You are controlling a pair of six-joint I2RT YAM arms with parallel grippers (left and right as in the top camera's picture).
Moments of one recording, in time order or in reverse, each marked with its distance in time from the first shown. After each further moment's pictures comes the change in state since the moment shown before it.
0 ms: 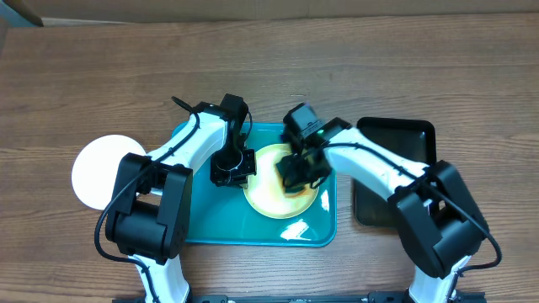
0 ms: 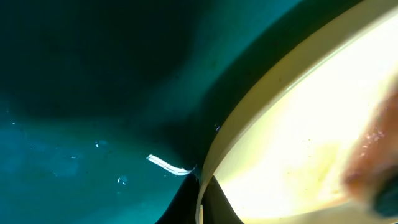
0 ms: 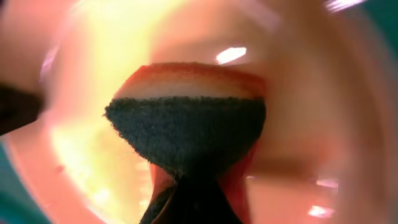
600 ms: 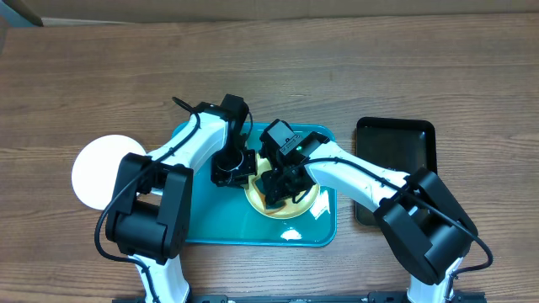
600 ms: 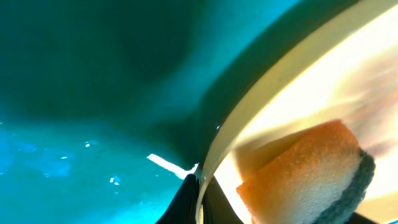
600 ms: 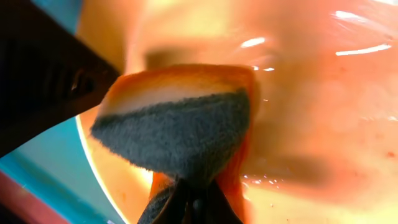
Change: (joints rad) left arm -0.001 0.000 -0.001 0.002 0.010 0.000; right arm 0.108 0.011 0.002 0.014 -0.013 0.104
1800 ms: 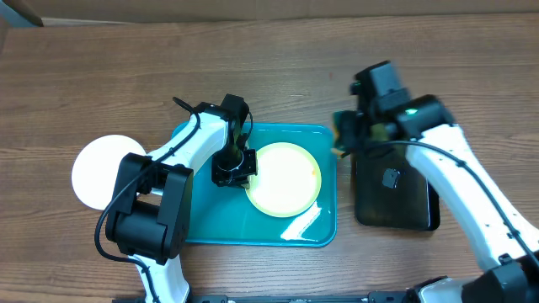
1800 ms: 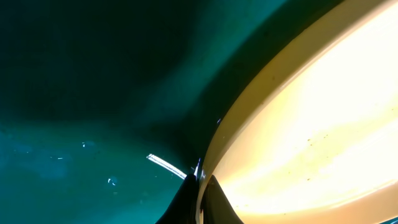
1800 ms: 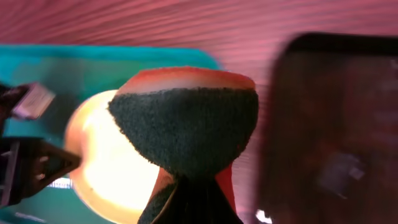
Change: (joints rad) left arm -0.001 0.000 0.000 -0.006 0.007 0.000; right arm -0.398 -0.393 0.101 -0.287 0.197 0.013
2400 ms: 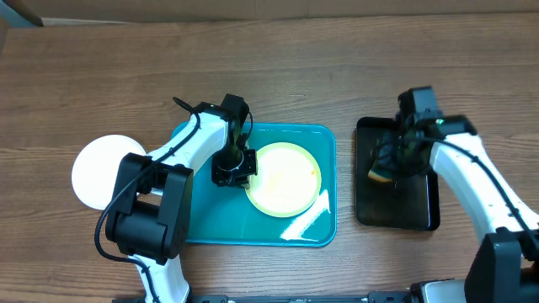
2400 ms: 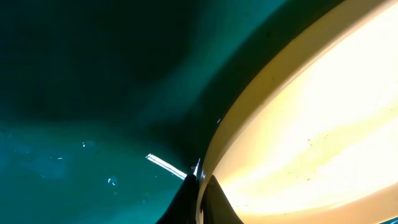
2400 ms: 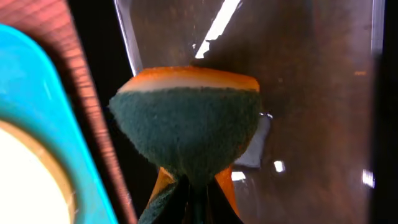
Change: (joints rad) left arm 0.000 0.000 0.000 0.001 0.000 0.000; right arm -0.229 0.012 -0.313 0.134 0.021 0.001
